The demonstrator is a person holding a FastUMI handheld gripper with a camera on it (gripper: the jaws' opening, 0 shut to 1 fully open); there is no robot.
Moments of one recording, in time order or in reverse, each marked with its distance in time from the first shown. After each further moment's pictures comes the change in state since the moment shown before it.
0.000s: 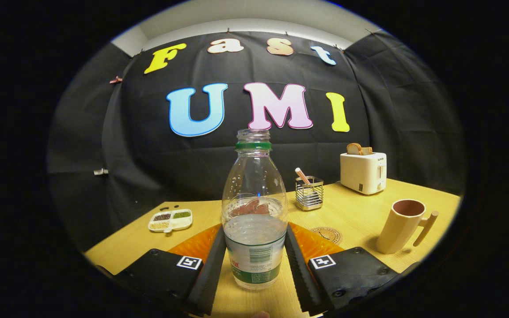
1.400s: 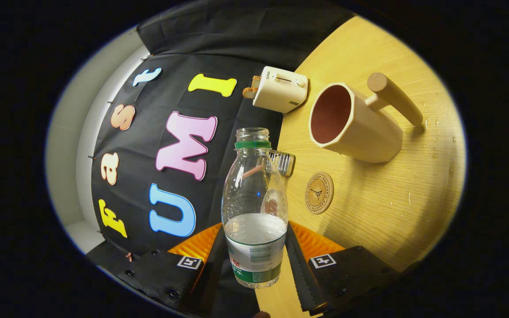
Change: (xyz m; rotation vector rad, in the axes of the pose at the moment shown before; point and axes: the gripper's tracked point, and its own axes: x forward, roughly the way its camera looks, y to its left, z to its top) arm -0.014 -0.106 0.013 1.243 0.095 -0.053
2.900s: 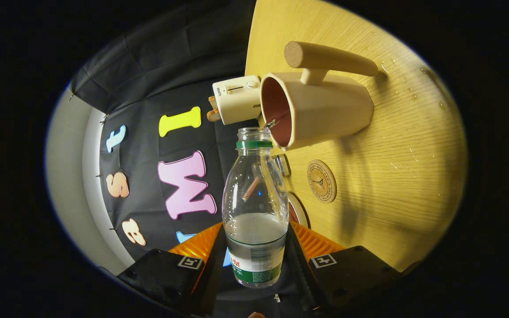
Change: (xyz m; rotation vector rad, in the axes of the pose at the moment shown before) arm 0.006 0.002 0.024 0.436 -0.048 0.002
